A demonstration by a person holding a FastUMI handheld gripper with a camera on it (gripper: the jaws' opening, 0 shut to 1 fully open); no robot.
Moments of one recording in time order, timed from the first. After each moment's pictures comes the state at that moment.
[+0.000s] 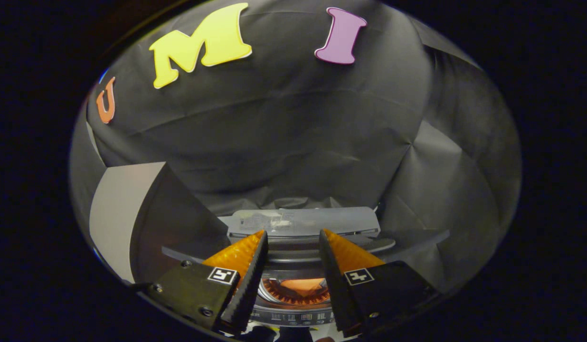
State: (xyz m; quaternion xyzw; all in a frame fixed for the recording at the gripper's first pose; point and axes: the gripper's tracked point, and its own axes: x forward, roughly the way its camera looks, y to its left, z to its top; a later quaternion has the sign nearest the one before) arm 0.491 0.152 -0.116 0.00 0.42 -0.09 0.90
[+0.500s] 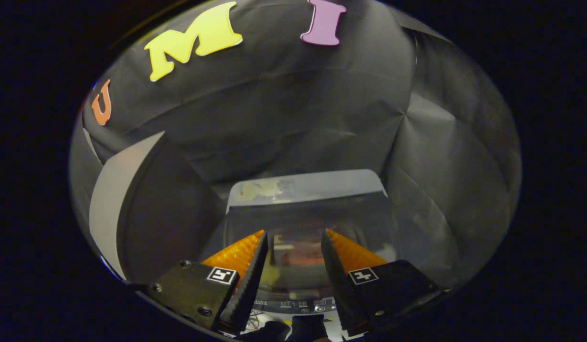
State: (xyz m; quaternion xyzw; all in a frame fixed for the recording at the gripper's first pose) arm 0.429 0.163 -0.178 0.03 0.45 -0.10 0.88
